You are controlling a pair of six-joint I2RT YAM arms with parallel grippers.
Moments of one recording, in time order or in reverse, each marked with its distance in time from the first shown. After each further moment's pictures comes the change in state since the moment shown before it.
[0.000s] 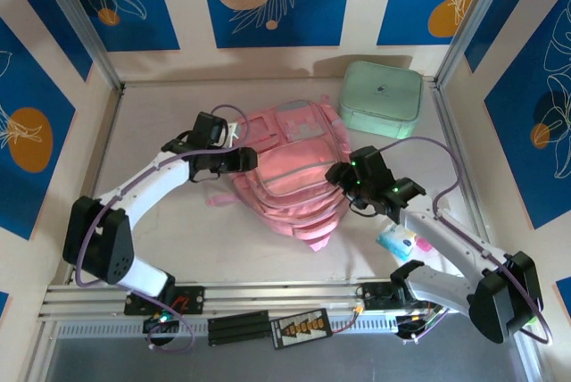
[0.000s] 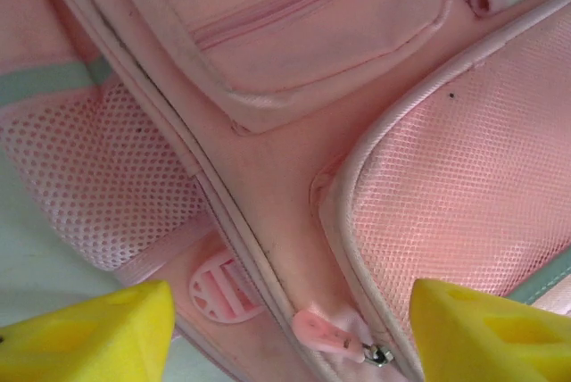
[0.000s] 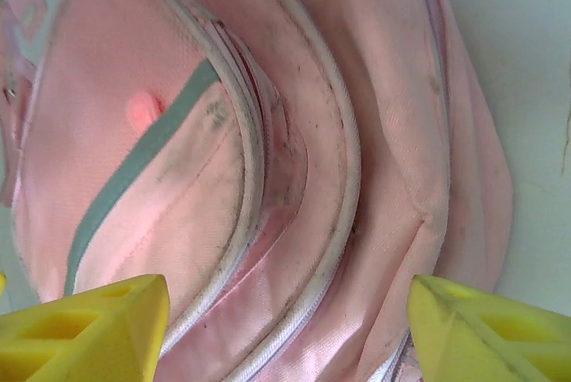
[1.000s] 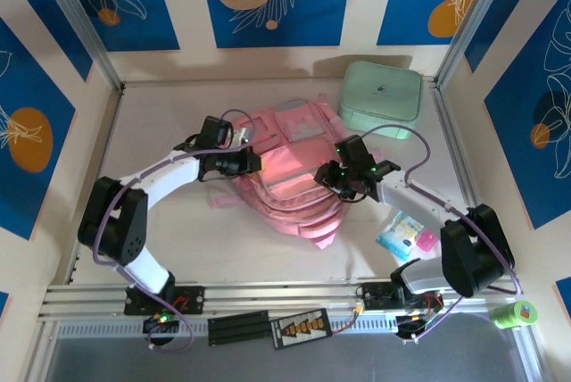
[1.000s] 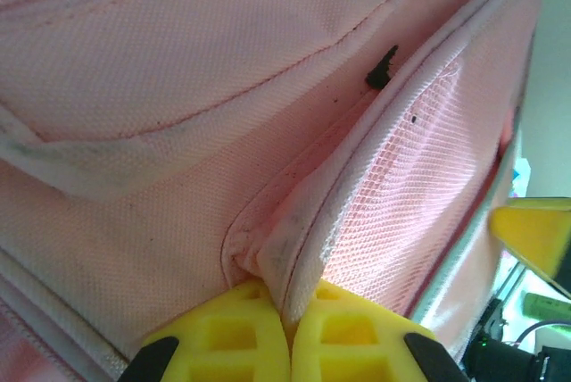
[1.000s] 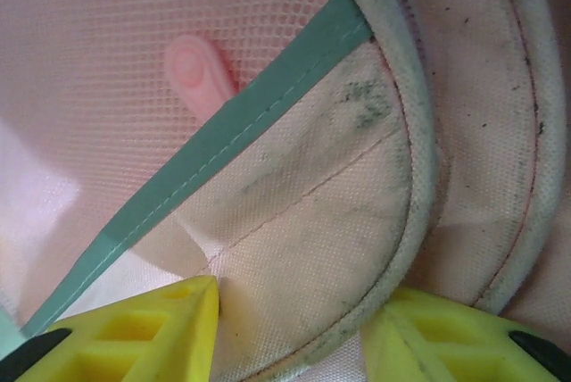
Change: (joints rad) left arm 0.014 0.113 -0.059 0.198 0.265 -0.143; right arm -0.044 0.303 0.098 0.093 -0.164 -0.200
